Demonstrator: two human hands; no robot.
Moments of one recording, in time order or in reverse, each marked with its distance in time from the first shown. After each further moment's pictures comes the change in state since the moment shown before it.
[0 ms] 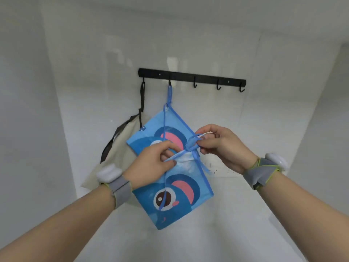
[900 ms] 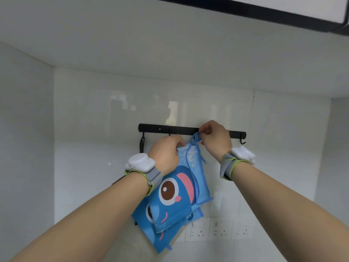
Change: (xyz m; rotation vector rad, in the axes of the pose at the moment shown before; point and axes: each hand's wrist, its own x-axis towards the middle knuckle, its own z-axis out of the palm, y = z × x) left_hand 0.149 0.060 -0.051 0.509 0.294 0.138; right_hand 0.150 -0.077 -0.017 -0.587 0.551 -0.369
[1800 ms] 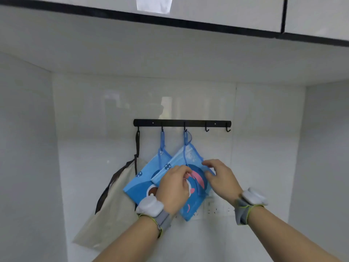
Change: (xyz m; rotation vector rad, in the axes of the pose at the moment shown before) left_hand -0.106 0.027 0.067 -0.171 0.002 0.032; right_hand -0.134 0.073 -0.034 -0.199 -0.236 0.050
